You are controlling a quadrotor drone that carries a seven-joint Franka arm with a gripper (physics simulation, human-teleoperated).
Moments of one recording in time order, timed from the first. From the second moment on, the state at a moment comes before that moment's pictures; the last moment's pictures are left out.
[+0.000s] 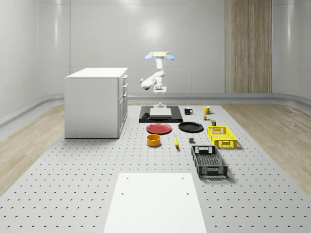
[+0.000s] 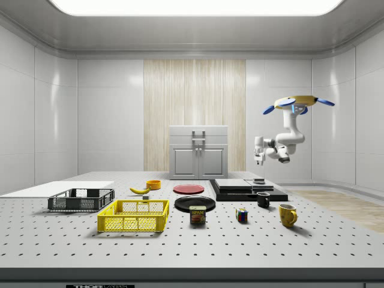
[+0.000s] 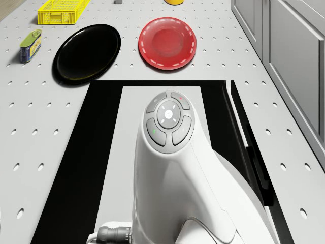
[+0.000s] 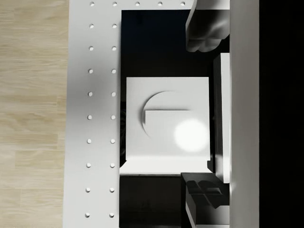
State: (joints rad) arm -1.02 -1.06 1.25 -2.90 -1.98 1.17 1.56
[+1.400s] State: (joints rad) arm -1.08 -1.24 1.15 -2.86 -2.06 1.36 1.60
